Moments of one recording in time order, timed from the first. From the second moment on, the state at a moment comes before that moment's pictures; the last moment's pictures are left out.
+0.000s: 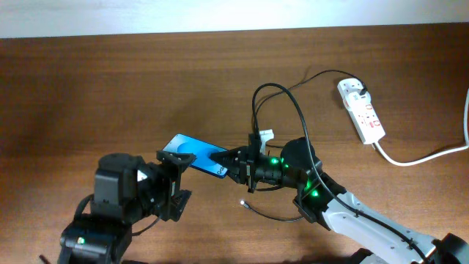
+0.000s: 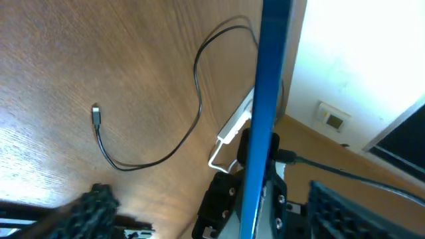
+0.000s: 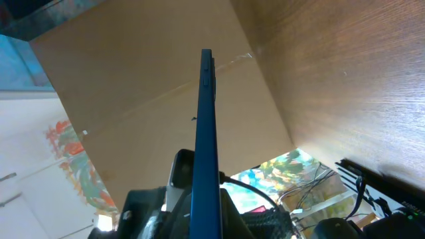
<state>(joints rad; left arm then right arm) -0.22 0.78 0.85 -0.84 0.45 -1.54 0.65 1.33 0.58 0.61 -0.64 1.90</state>
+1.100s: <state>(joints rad) -0.22 0.99 0.84 -0.51 0.42 -1.70 0.63 1.33 0.59 0.62 -0.65 1.94</state>
